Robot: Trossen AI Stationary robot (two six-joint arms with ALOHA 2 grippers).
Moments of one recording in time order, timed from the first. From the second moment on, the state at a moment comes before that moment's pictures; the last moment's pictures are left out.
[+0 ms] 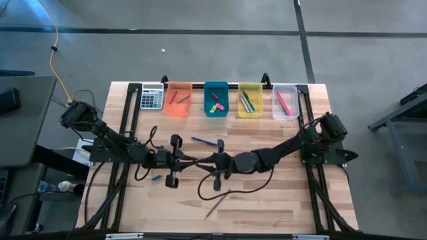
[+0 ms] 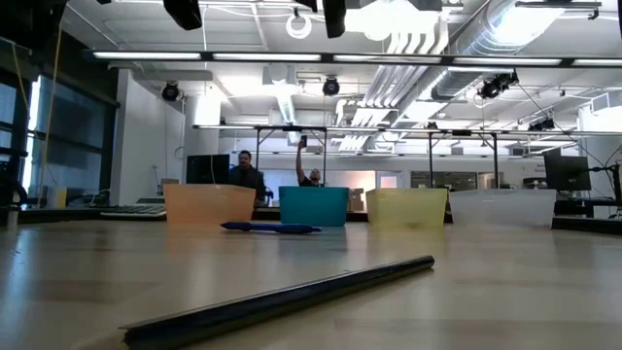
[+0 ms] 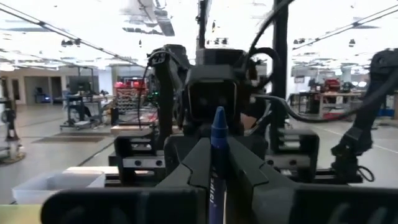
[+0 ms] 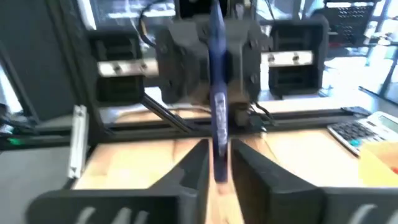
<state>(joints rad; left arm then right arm) -0.37 1.40 0.43 1.26 -0.44 0.14 0.35 1.81 1.12 0.59 0.40 0.07</state>
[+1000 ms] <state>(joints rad) 0.26 1.00 0.43 0.42 -0.67 0.07 0.49 1.81 0.98 0.33 0.74 0.09</state>
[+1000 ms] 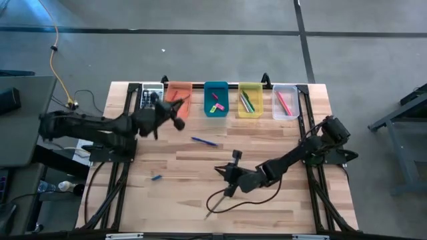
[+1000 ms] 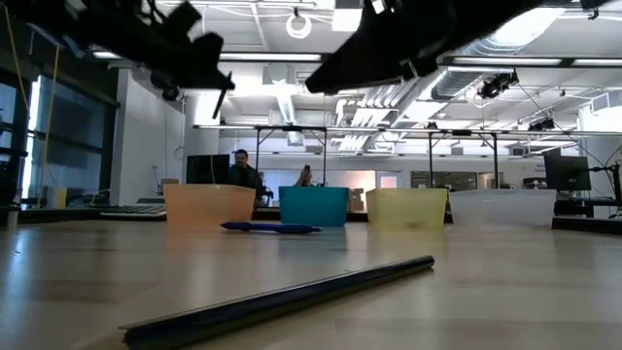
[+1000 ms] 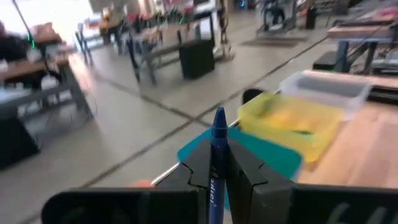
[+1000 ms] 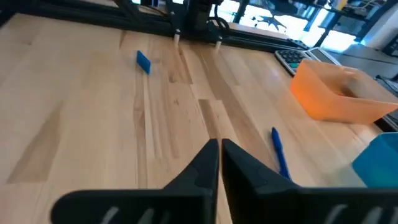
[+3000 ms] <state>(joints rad) 0.69 1.23 0.47 0.27 -0.11 0.06 0.47 1.80 1.01 0.41 0.64 -0.02</state>
